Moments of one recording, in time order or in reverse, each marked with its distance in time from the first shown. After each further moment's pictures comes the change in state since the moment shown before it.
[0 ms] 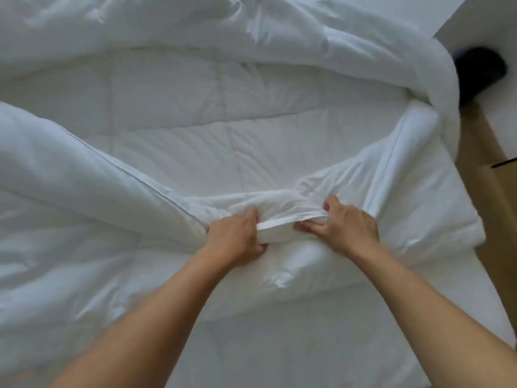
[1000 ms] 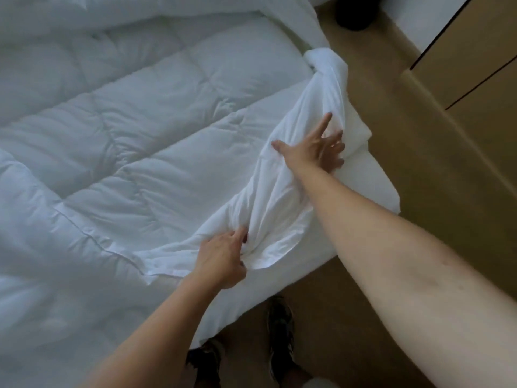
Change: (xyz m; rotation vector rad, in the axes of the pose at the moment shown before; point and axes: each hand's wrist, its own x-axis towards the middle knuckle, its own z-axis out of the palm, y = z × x) left_hand -0.157 0.231 0.157 0.147 -0.184 0.168; right_hand -0.124 0.199 0.003 0.492 0.228 0.774
